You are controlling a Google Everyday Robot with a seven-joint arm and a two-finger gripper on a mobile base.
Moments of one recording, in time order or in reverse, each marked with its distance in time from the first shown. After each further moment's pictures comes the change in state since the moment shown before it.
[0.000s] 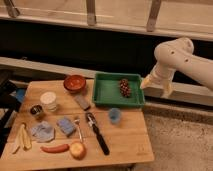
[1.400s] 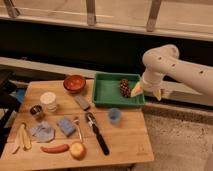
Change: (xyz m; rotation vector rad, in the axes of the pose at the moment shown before) arm 0.045 0.048 0.033 -0.021 0.117 -0.135
